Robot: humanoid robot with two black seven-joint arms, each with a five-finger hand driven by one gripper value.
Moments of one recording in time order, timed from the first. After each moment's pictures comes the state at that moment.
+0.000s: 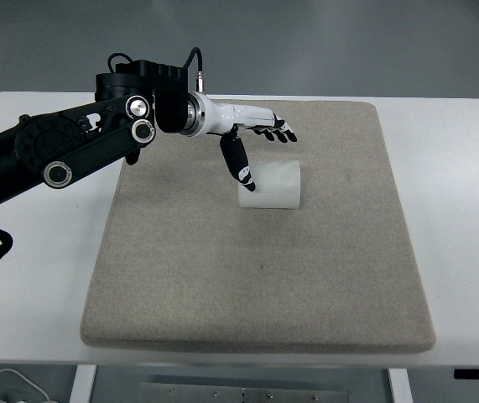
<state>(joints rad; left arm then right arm) -1.18 0.27 -0.44 -1.14 1.26 -0.47 0.28 0.01 0.00 -0.06 0.17 -0.01 -0.01 -0.12</state>
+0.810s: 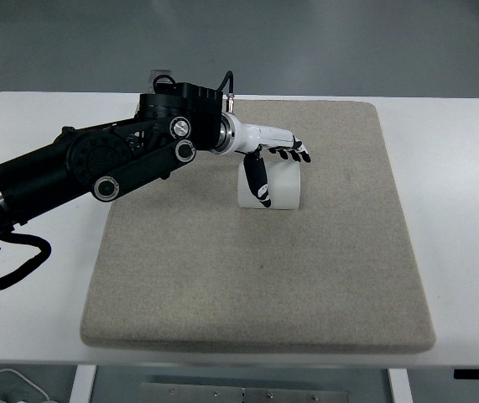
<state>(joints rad) -1.18 0.12 -0.40 -1.01 1.31 -0.46 0.29 0.01 0.00 -0.06 0.17 -0.01 -0.01 -0.12</state>
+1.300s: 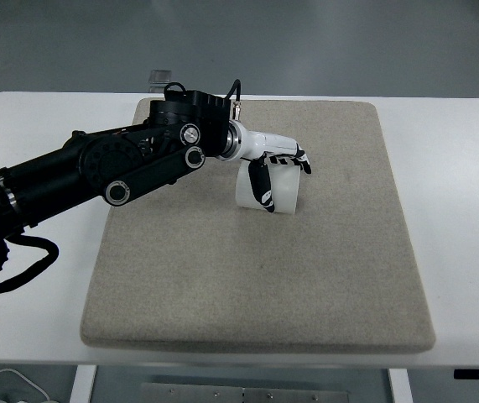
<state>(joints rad) -1.19 0.10 -0.37 -0.98 1.31 -0.46 0.29 0.01 0.00 -0.06 0.17 -0.01 -0.01 -0.12</state>
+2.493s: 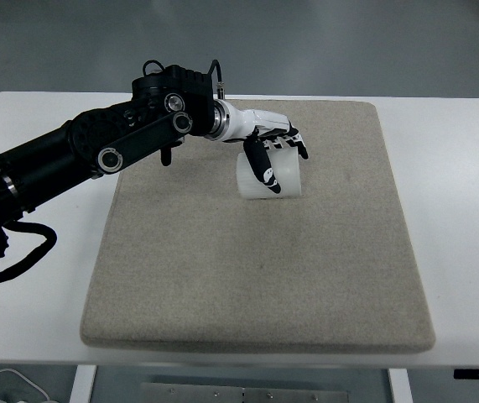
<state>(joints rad) -1.23 0.10 -0.40 -0.84 1.06 -0.46 0.24 0.01 0.00 -0.06 0.17 -0.01 -0.01 -0.12</state>
